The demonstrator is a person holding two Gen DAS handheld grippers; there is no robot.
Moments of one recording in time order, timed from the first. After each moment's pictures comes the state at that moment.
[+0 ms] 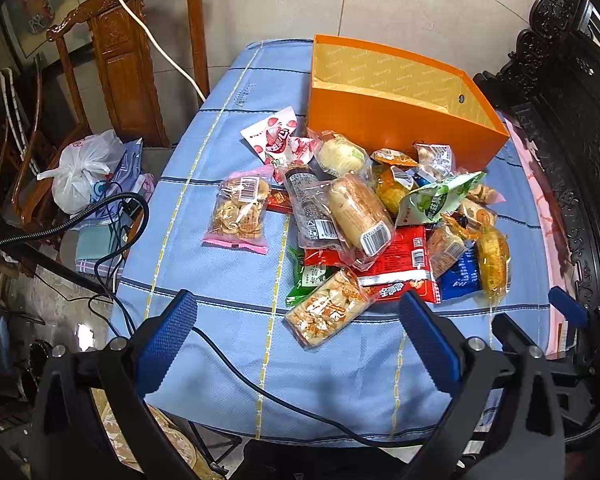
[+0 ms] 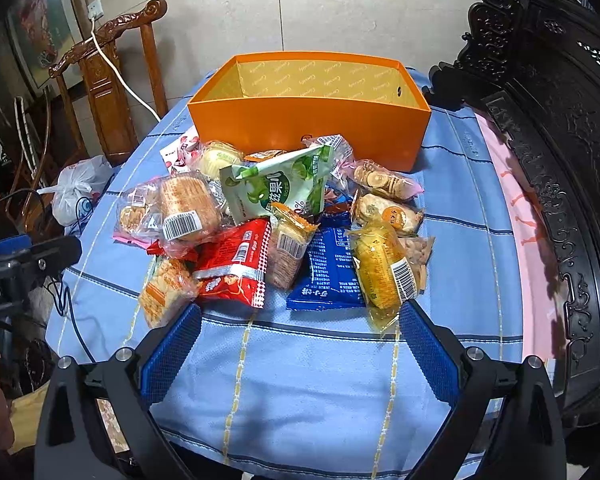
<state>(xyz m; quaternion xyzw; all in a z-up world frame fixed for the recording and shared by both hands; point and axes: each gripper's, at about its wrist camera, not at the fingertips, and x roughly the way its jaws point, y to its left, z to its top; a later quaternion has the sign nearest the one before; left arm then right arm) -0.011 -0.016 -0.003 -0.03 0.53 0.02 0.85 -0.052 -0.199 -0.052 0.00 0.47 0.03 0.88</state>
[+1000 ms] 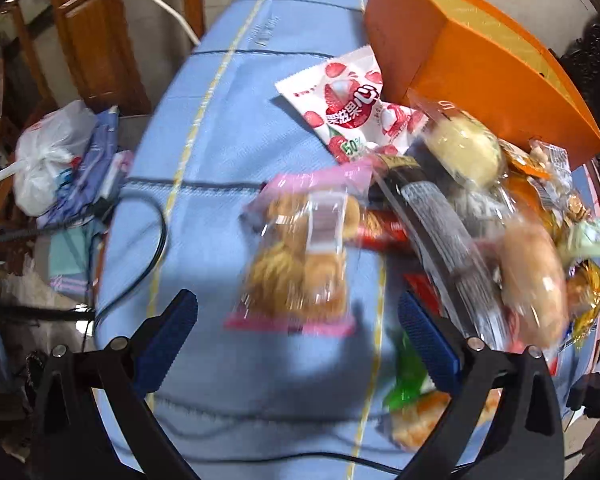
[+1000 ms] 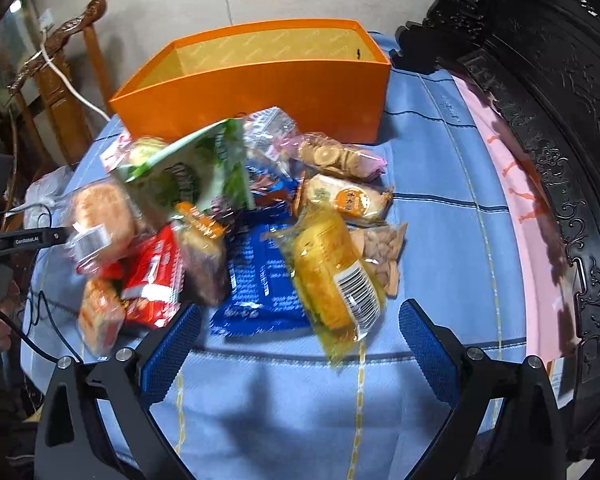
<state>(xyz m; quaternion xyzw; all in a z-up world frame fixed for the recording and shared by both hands) 0.130 0.061 -0.131 -0.03 0.61 -0.01 0.79 -0.001 -0.249 -0.097 0.03 0.50 -0.02 0.86</state>
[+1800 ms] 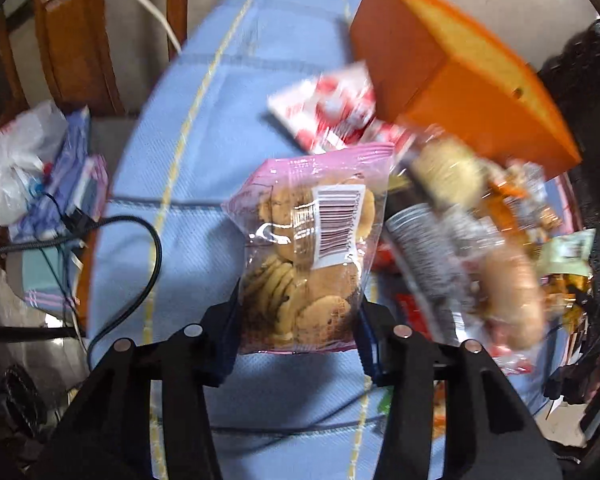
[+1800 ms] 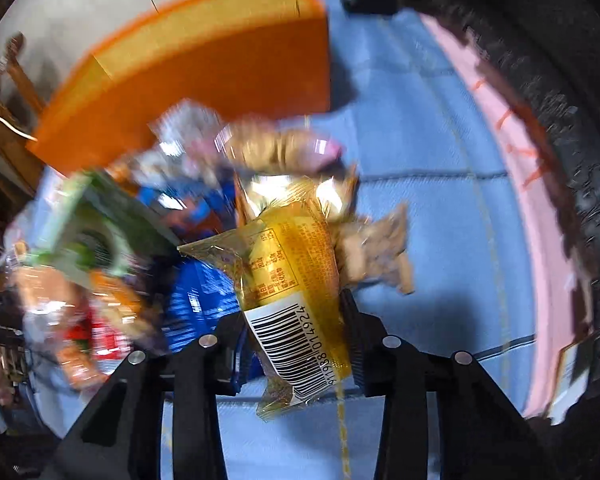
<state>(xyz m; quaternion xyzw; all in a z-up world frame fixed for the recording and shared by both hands) 0.149 0.097 -0.111 -0.07 0.59 -0.07 0.80 0.056 -0.299 -0.112 0.11 0.56 -0.05 0.82</state>
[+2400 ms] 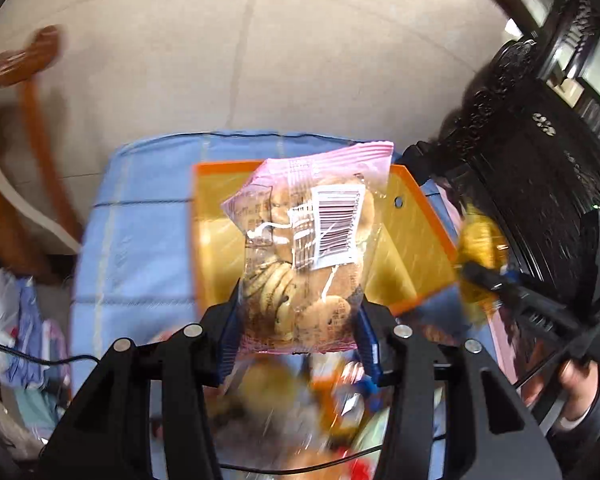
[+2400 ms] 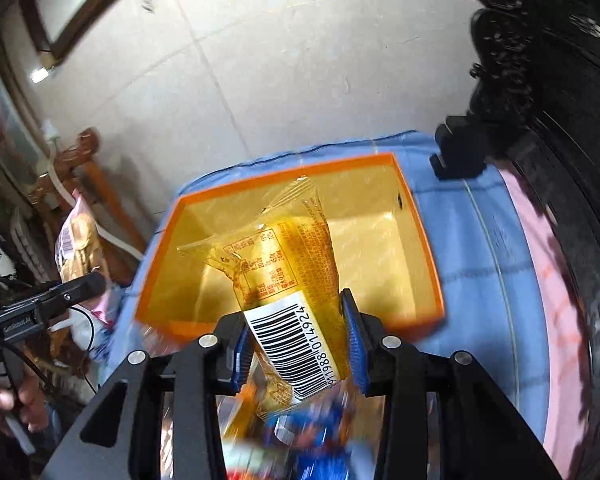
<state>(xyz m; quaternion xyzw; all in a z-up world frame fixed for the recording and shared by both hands) 0.268 -0.040 0.026 -0.04 0.47 -0.19 0.86 0.197 -0.284 -0.005 0.13 0.41 0.04 0.90</state>
